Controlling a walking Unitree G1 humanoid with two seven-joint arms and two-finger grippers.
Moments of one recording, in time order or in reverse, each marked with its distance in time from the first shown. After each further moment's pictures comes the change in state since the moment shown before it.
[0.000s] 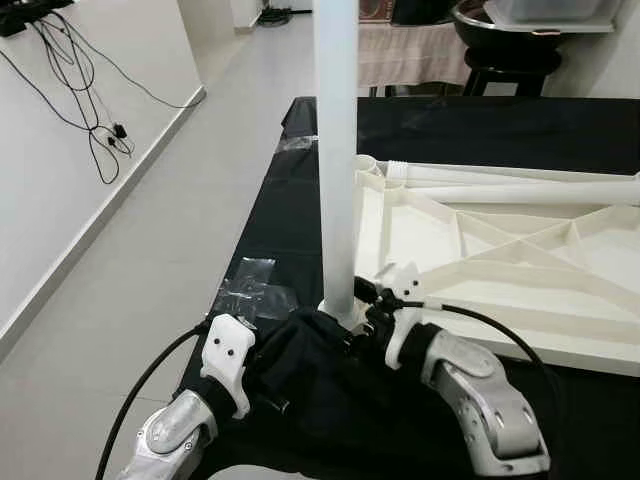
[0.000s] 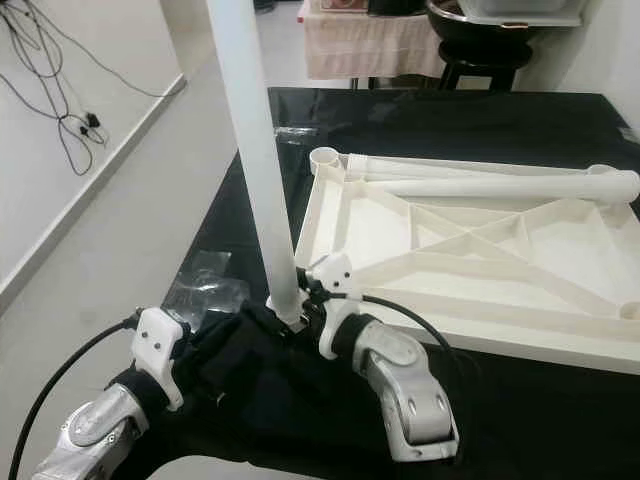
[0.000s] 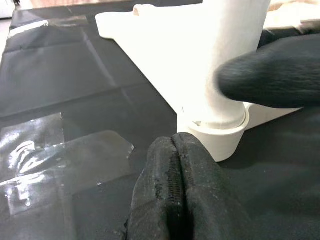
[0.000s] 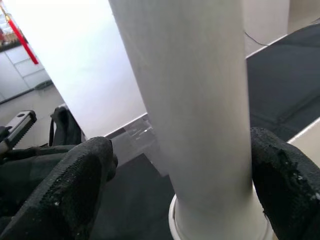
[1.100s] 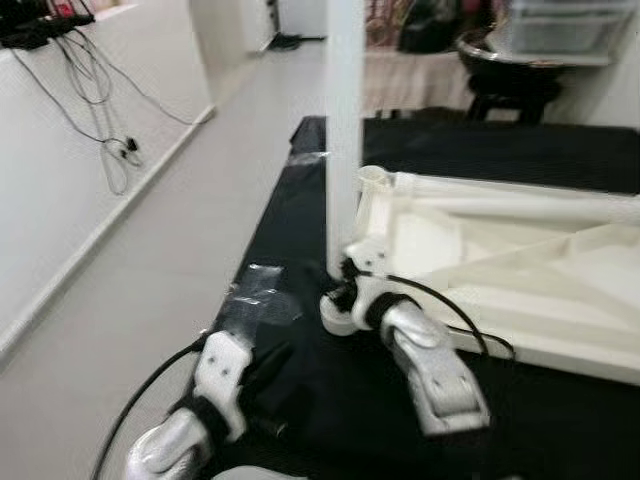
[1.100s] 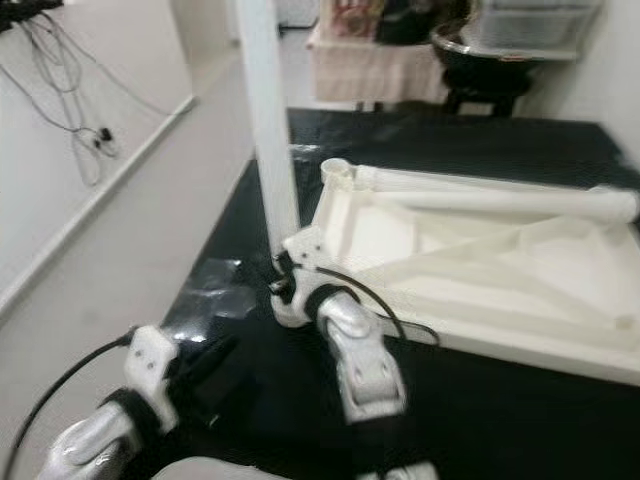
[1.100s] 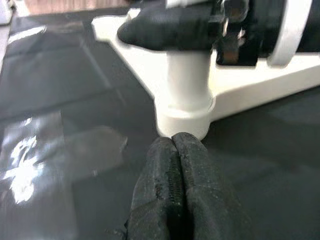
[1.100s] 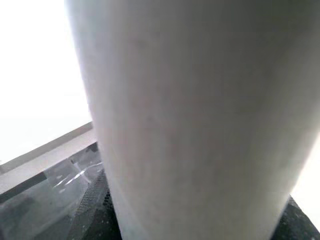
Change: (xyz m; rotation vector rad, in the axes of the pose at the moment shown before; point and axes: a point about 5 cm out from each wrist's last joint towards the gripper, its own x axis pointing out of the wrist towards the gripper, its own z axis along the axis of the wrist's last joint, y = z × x) left arm -0.002 -0.004 0.000 -0.002 -0.010 -0.080; right arm 0.054 -0.017 0.019 -0.180 0.025 -0.297
